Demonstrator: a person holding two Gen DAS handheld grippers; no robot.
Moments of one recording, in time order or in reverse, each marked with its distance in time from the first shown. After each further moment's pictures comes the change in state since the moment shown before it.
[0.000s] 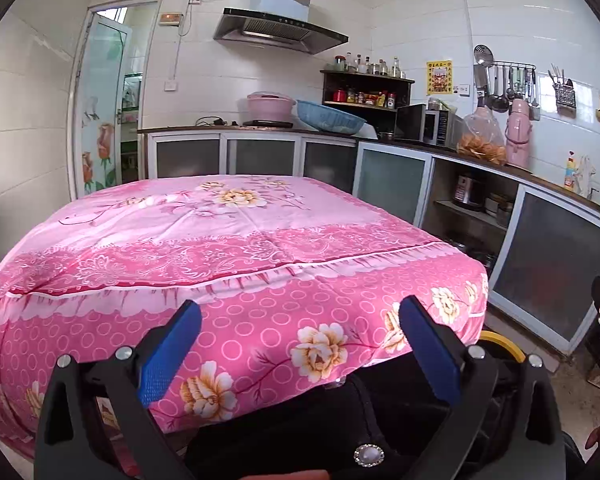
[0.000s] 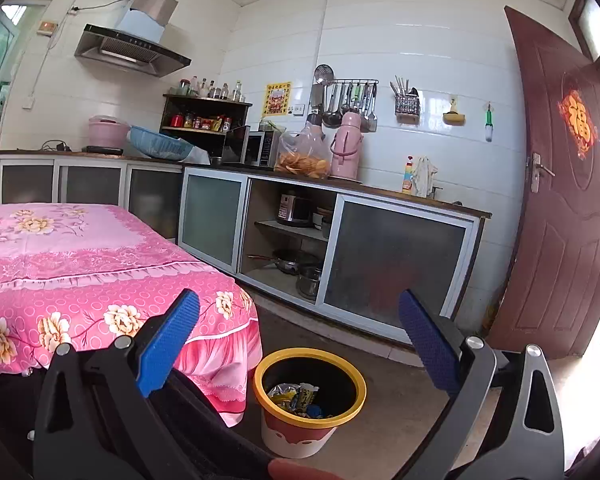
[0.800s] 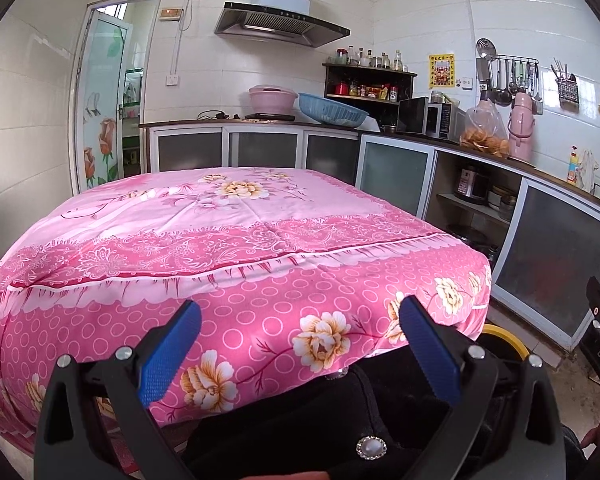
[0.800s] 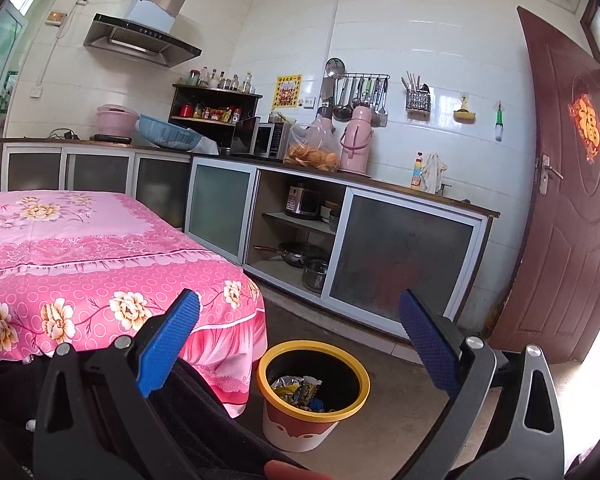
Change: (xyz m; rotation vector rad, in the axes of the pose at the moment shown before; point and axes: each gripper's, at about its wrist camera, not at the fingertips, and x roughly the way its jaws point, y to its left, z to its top) left arm 0.000 -0.002 -0.004 0.000 0.026 0.007; right arm 0.005 0.008 -0.004 -0.017 0.027 0.028
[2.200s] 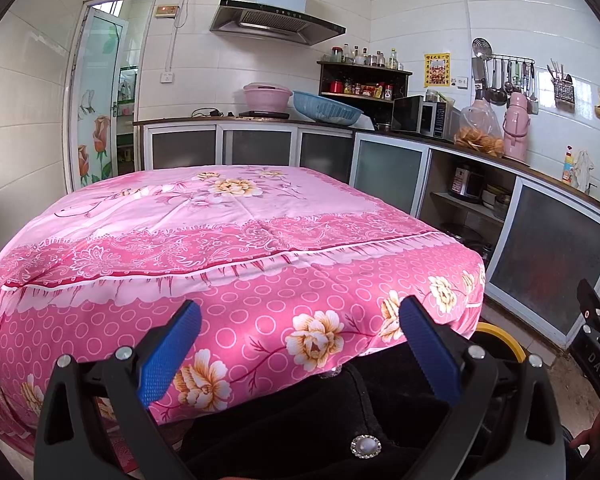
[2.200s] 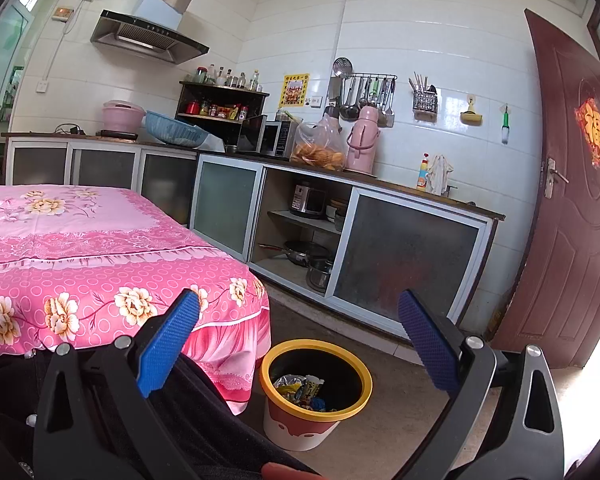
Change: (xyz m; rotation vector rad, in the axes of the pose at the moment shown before) left arm 0.001 -0.003 0.001 0.004 0.008 -0.027; right arm 0.002 0.002 -0.003 -0.017 0.002 0.018
